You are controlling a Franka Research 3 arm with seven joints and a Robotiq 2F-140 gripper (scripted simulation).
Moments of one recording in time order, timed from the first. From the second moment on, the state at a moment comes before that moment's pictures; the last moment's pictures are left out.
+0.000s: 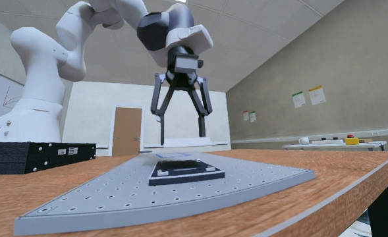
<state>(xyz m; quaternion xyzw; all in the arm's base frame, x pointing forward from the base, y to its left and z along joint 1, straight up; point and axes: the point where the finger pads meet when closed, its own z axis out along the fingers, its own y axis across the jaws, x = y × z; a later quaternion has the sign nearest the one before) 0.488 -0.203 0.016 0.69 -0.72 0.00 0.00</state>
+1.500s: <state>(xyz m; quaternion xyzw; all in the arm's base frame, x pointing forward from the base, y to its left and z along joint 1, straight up) 0.485 -0.174 0.031 0.75 -0.67 0.00 0.01</state>
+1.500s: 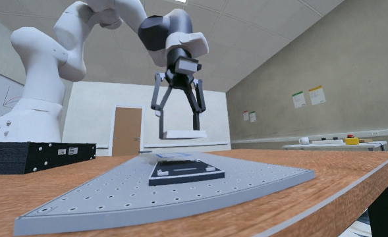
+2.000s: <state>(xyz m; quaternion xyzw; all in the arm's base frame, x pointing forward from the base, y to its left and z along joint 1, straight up) 0.486 -0.130 0.030 0.77 -0.64 0.00 0.00</state>
